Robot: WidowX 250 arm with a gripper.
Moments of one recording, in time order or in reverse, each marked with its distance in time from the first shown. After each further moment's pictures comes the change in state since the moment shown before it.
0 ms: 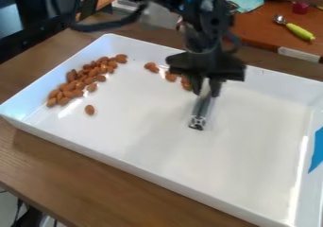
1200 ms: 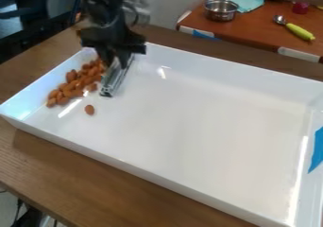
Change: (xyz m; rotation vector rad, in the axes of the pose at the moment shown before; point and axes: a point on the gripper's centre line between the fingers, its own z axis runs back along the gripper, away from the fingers) arm 0.031 0.156 0.002 0.198 -0.031 0.040
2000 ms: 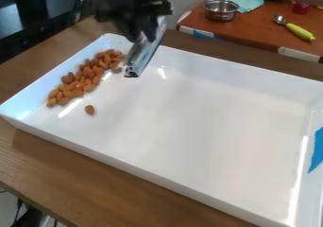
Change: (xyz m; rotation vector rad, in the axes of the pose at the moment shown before) arm -0.002 -0.055 0.097 -0.297 -0.039 0.065
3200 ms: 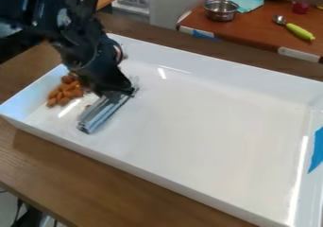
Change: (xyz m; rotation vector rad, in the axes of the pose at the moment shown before) arm -0.070 0.063 -0.034 0.204 0.014 -0.350
